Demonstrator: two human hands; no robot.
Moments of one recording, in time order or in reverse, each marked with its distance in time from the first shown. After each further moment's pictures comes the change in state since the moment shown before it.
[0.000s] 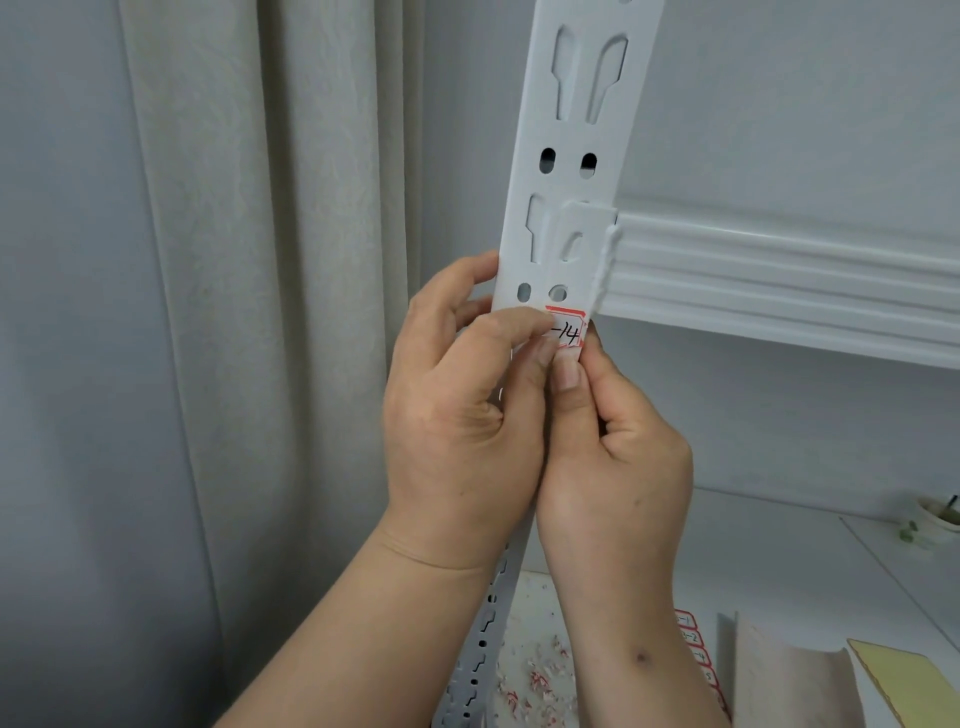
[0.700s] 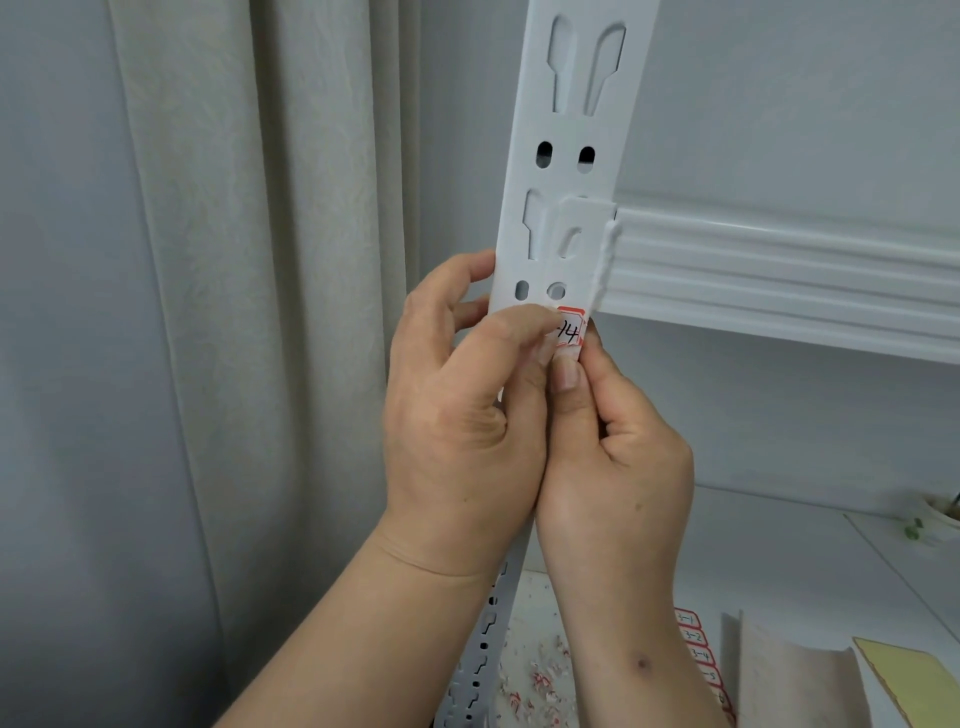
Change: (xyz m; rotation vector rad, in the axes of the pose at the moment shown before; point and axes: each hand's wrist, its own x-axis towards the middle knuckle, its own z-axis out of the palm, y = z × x) left_hand 0.000 -0.001 0.000 -0.035 -0.026 0.023; right_hand -0.001 0.000 -0.001 0.025 -0.001 0.003
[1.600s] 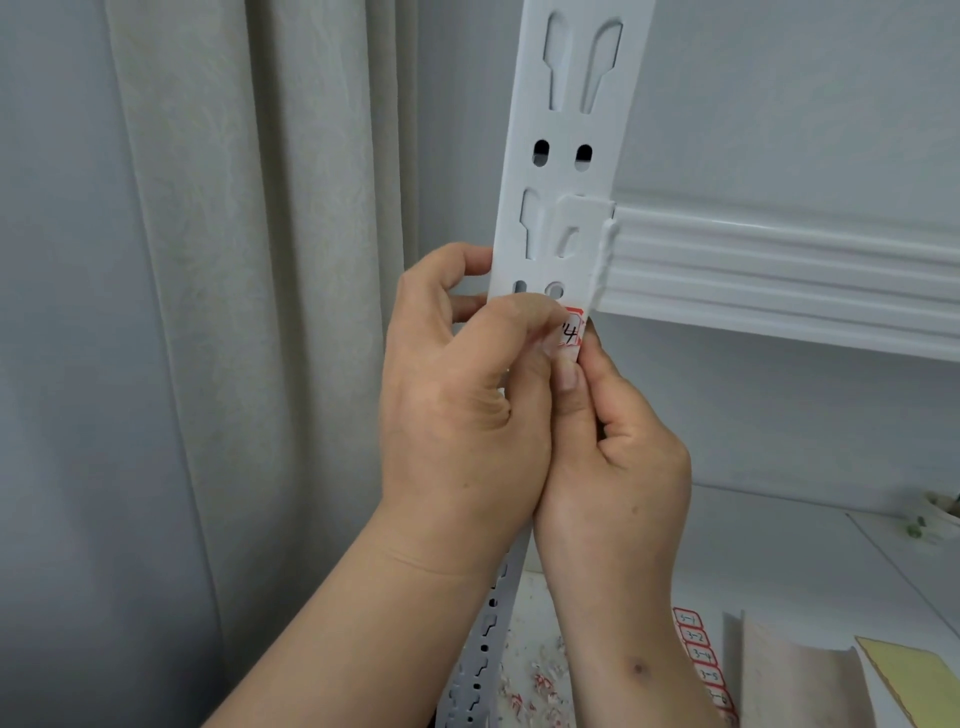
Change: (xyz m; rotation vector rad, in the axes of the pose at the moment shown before) left_hand 0.007 0.006 -0.001 0.078 -0.026 -0.034; right_hand -0.001 0.004 0.001 0.031 0.006 0.029
